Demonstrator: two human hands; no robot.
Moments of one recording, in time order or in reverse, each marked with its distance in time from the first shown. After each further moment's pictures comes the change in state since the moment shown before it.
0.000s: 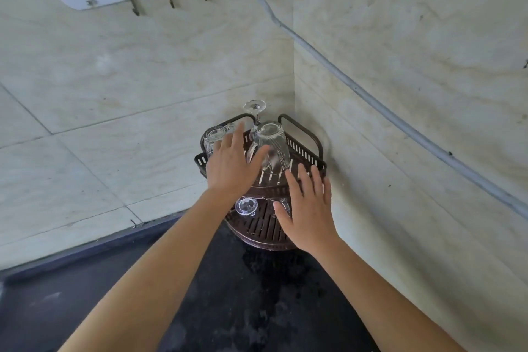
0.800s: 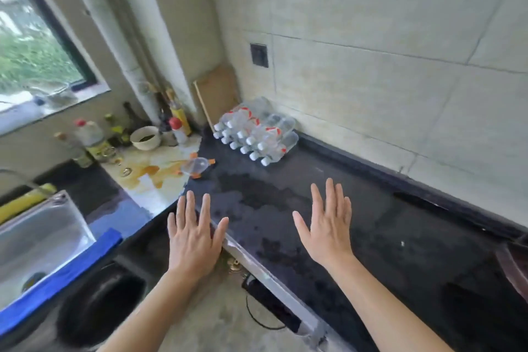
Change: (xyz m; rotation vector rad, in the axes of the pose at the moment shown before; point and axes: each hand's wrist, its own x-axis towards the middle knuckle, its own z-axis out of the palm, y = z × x) left_hand -0.599 -0.367 -0.206 0.417 0.116 -1.107; right_hand -0.240 -0.463 0.134 0.208 -0.361 -0.771
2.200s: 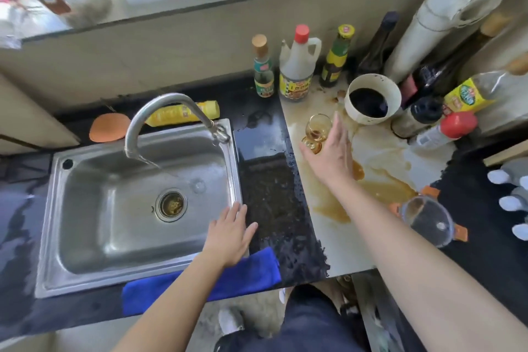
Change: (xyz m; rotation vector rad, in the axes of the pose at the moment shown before) left_hand 0.212 -0.509 0.122 -0.145 -0.716 -0.542; right_hand 0.364 -0.606 0.377 0.324 -0.620 -0.245
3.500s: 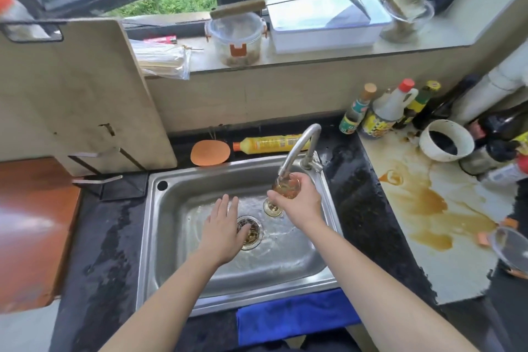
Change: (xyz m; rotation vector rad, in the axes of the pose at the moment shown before) left_hand -0.030 -0.275 -0.072 -0.171 0.260 -0.007; right_hand -0.128 -0.241 0.188 0.372 -0.118 0.060
